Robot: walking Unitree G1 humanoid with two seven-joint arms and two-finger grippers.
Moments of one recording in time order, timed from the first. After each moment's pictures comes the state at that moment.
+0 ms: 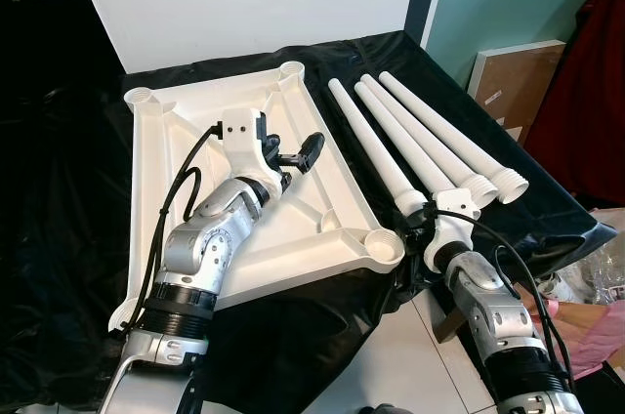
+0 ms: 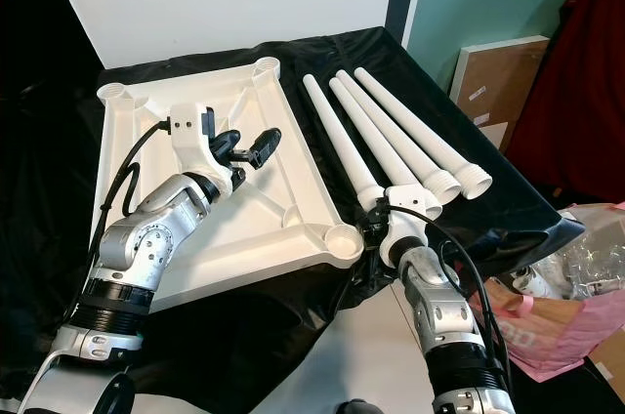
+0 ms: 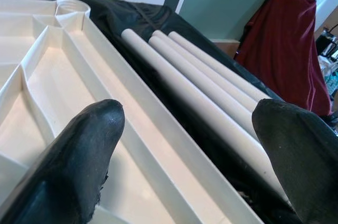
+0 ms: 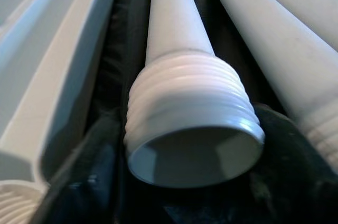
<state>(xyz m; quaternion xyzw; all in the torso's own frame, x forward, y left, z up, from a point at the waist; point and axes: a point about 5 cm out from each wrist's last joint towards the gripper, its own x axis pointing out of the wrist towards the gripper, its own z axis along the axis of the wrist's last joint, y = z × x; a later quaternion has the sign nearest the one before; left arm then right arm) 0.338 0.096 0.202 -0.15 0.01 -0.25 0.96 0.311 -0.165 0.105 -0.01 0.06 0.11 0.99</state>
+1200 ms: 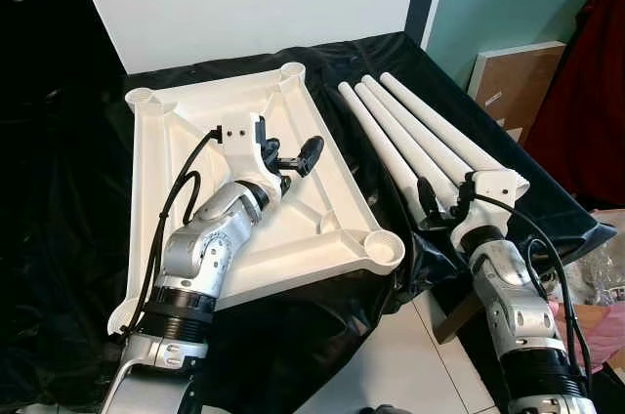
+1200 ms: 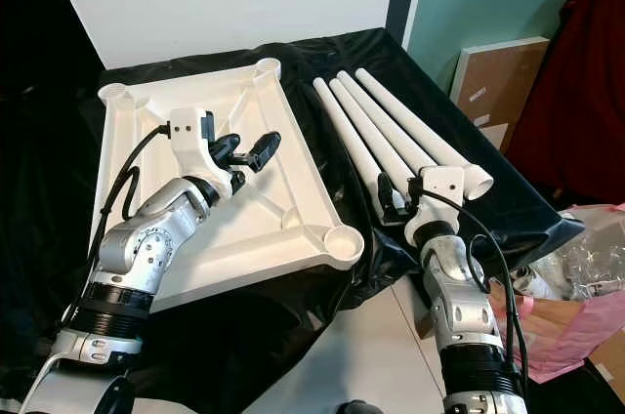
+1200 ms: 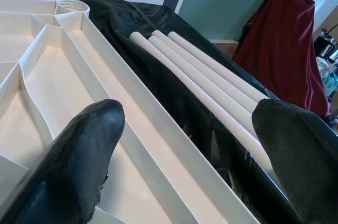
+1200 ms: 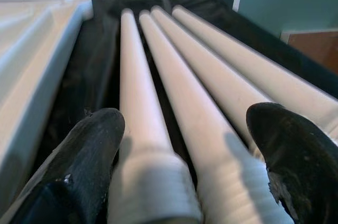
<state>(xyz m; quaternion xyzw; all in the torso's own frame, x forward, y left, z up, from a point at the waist) 0.337 0.095 0.202 -0.15 0.00 -0.25 0.96 0.309 -0.191 0.133 -0.03 -0.03 0.02 1.00</state>
